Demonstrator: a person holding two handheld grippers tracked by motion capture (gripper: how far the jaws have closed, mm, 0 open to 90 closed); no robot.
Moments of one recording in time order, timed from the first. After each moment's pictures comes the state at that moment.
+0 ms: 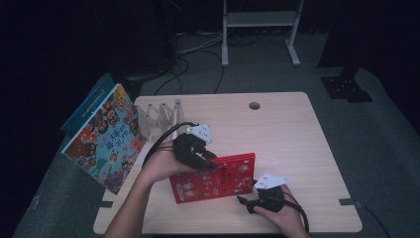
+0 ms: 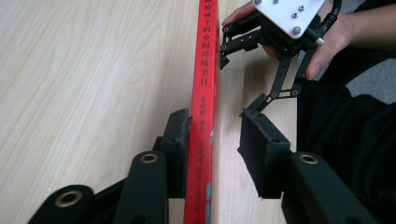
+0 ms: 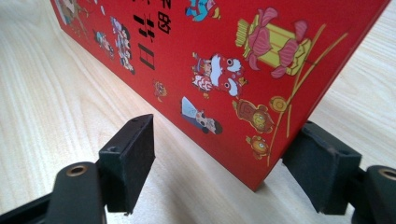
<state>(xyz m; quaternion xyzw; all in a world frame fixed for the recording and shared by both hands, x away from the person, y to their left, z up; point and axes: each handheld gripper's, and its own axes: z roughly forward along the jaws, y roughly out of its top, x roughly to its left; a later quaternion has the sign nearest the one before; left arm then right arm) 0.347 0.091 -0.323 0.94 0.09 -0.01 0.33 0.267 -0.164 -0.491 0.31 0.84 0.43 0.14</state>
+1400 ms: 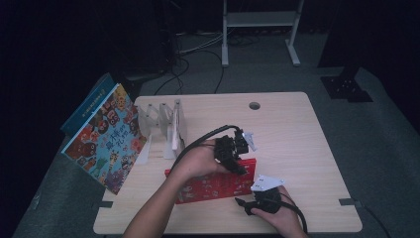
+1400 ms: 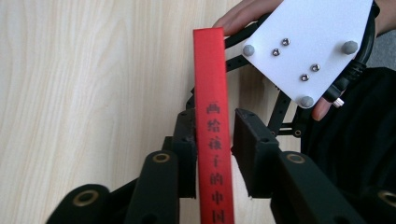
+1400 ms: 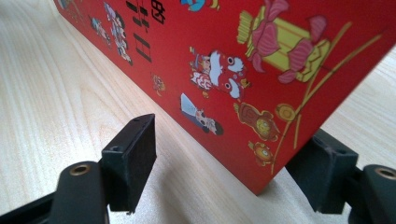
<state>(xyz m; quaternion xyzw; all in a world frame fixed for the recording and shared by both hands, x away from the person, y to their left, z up) 0.350 -0.008 -0.335 0.97 0.04 -0.03 0.22 0.267 -0.157 -0.496 0.30 0.85 0.42 0.14</state>
